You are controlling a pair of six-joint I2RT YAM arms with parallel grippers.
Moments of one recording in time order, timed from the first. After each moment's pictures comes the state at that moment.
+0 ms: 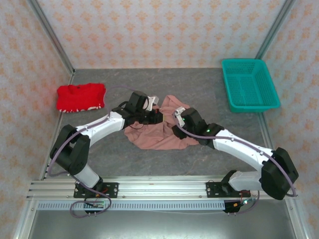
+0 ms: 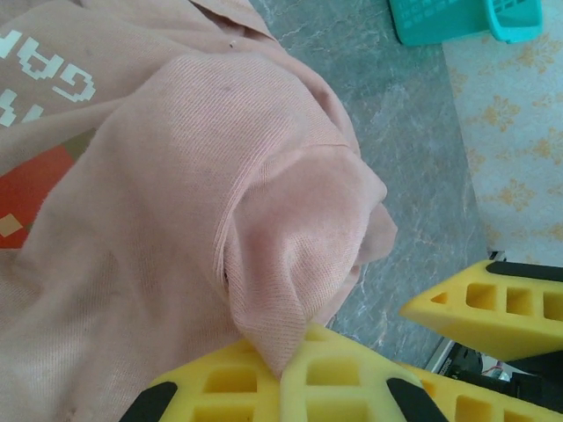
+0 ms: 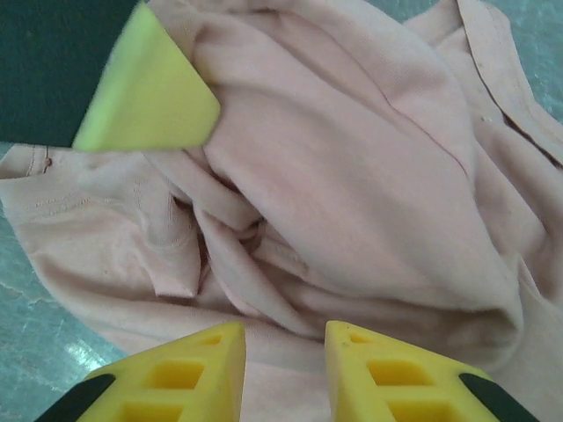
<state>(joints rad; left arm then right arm) -0.51 1.61 1.04 -0.22 0.51 -0.59 0.73 1.27 0.81 -0.33 0.04 0.12</state>
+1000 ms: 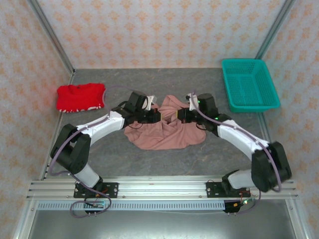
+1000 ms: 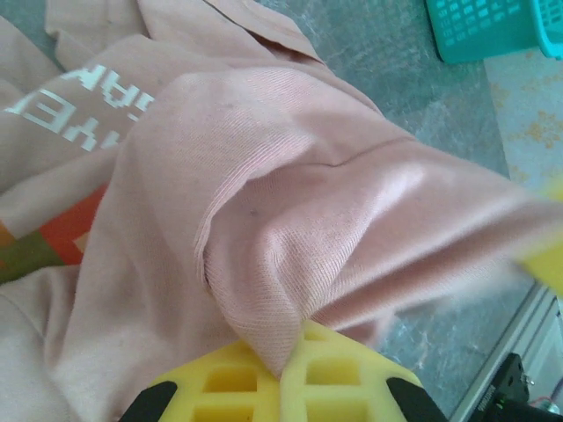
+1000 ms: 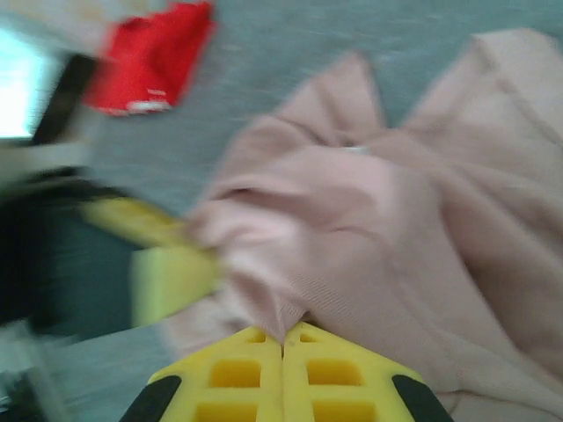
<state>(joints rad) -0.49 1.61 1.05 -0.23 0.43 -0.55 0.42 1.31 0.84 -0.12 -0.52 0.44</state>
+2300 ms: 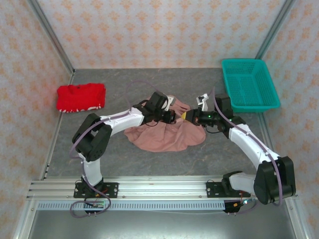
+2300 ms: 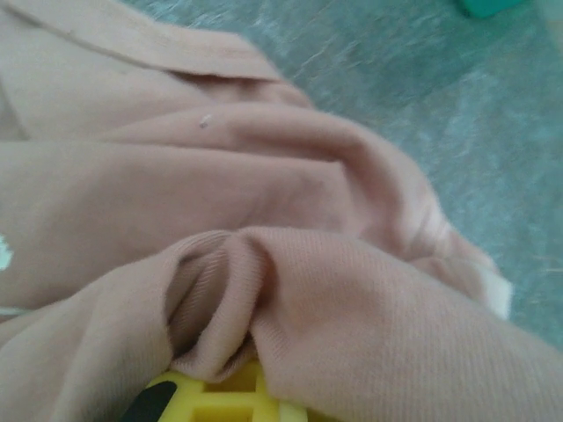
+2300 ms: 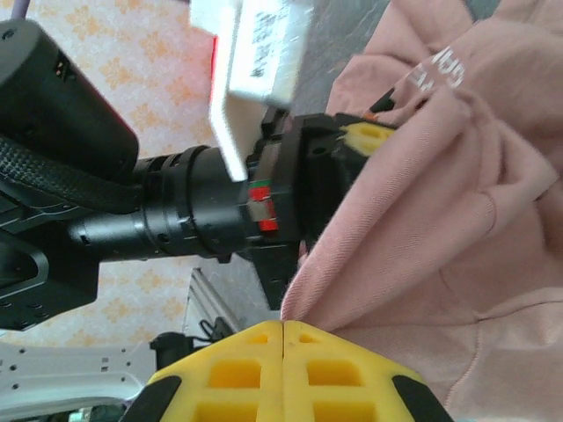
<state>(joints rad) -0.63 1.85 1.25 -0.18 0.30 -0.41 0.24 1.21 0.80 -0.24 -0.86 0.65</state>
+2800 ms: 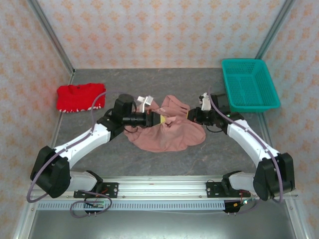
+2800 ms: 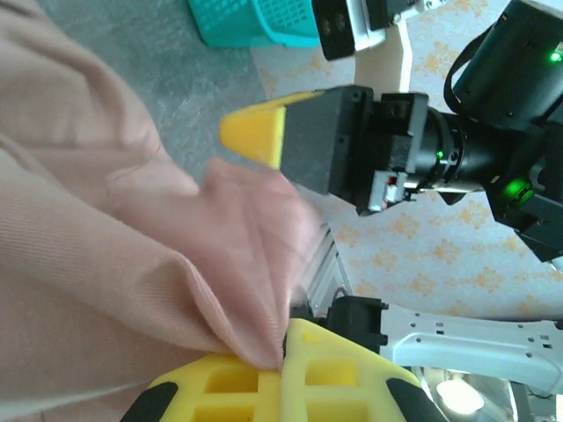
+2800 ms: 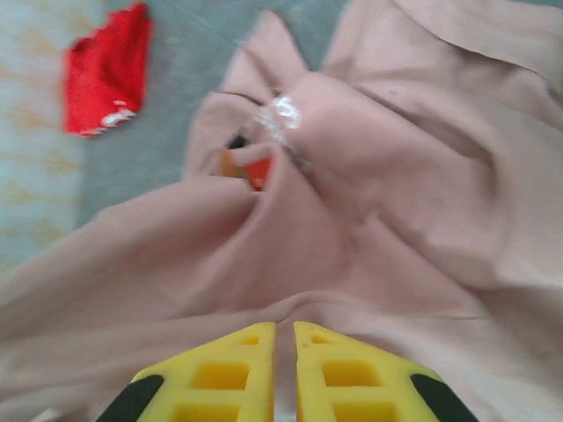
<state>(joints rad) -0.50 1.30 0.86 -0.02 0.77 -0.84 0.30 1.27 0.90 -0.46 -0.48 0.50</state>
